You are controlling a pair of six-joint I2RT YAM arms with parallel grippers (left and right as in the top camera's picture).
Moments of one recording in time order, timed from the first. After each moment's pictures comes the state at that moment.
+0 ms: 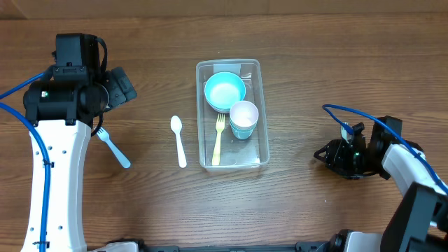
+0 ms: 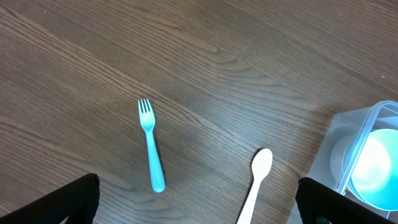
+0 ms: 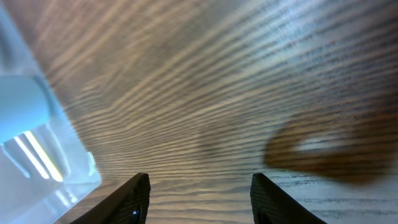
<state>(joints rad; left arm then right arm) 0.02 1.46 1.60 -1.21 -0.19 -0.47 -0.35 1.53 0.73 -0.71 -0.56 0.12</state>
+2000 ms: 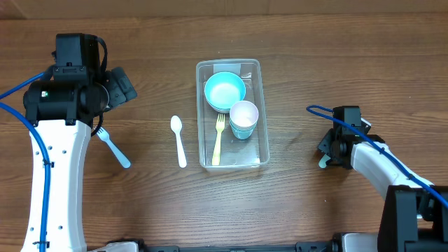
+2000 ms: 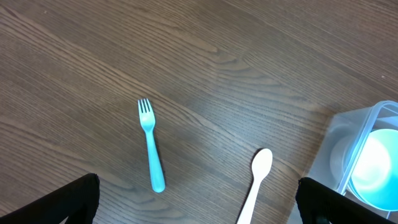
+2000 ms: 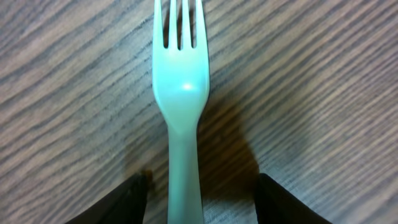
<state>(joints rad) 0.02 1.46 1.60 -1.20 -0.19 -0.47 -0.02 1.55 0.70 -0.43 0.22 0.62</state>
